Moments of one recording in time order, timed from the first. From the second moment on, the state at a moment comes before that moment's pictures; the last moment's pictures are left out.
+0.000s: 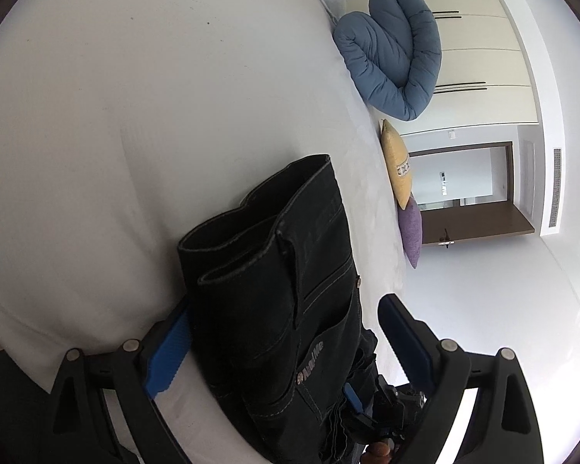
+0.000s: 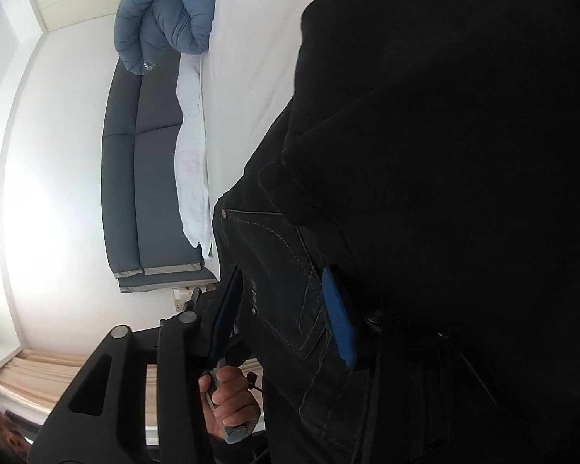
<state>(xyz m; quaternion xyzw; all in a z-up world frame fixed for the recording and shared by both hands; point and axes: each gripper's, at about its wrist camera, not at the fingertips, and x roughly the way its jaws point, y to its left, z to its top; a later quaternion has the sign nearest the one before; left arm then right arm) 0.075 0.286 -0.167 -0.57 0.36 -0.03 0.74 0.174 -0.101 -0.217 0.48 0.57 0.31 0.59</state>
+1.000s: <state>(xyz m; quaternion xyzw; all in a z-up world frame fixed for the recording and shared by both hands) 0.100 0.174 -0.034 -0.34 0.33 -0.10 0.88 0.185 -0.070 -0.150 0.38 0.57 0.27 0.68</state>
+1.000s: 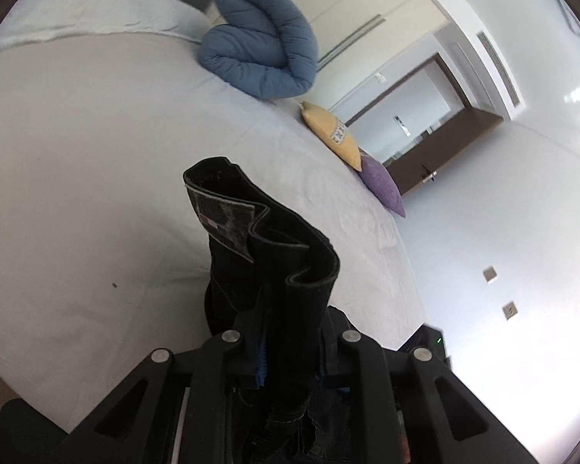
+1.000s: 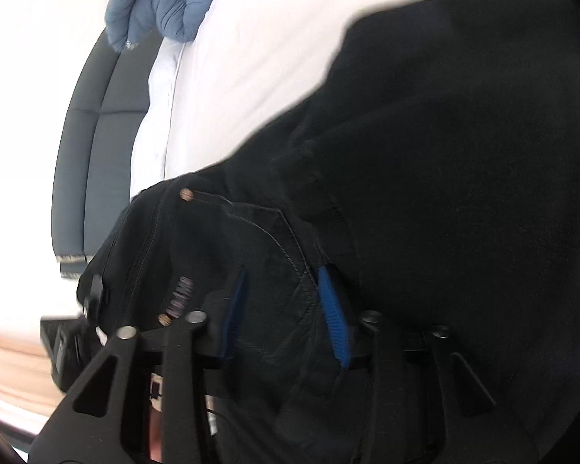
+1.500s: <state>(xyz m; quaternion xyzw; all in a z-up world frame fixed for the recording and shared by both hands) 0.077 0.016 -0.021 -0.10 0.36 -0.16 0.91 0.181 -0.038 0.005 0.16 0.53 0.34 0.76</state>
